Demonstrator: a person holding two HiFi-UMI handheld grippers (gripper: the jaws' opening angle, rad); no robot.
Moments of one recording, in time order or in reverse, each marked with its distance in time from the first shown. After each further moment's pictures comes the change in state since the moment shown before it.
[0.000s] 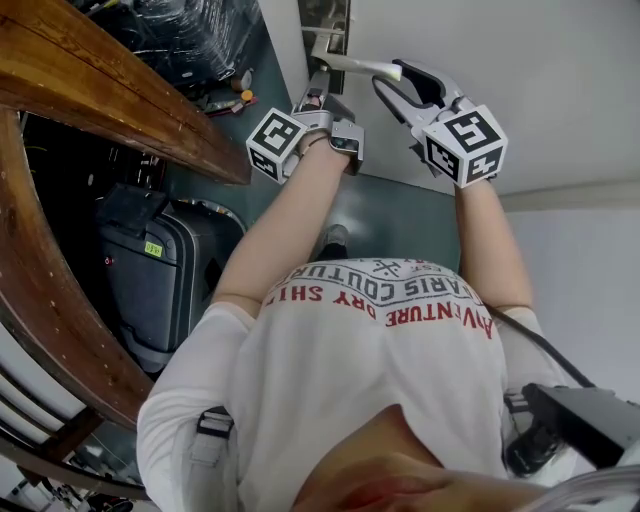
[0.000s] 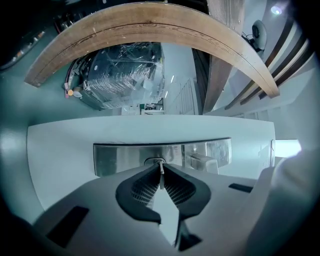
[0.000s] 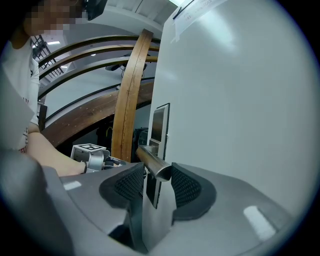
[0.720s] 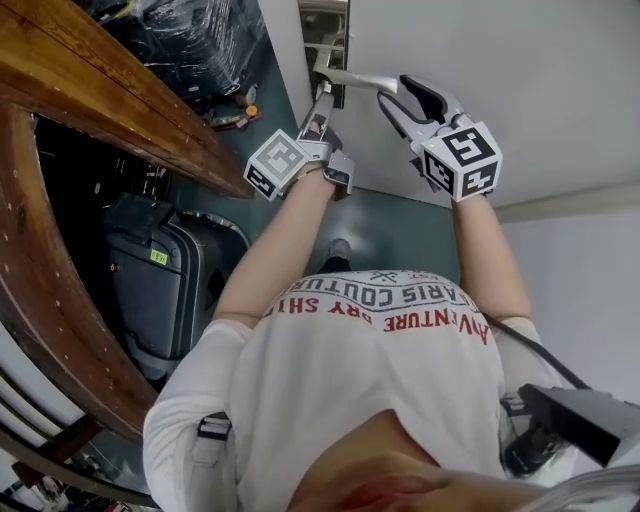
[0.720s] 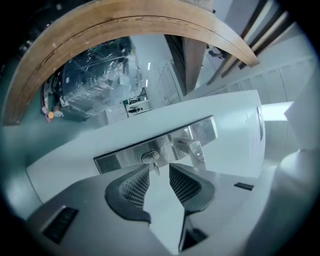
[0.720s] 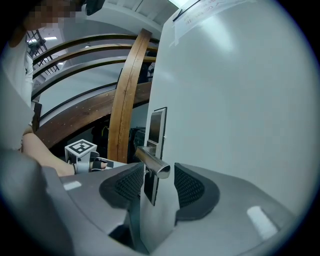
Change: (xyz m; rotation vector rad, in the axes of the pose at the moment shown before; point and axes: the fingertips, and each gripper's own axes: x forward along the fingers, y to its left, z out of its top) left arm -0.019 -0.014 -0.010 0.295 0.142 -0.042; right arm -0.015 -0.003 0.004 0.003 0.006 -0.060
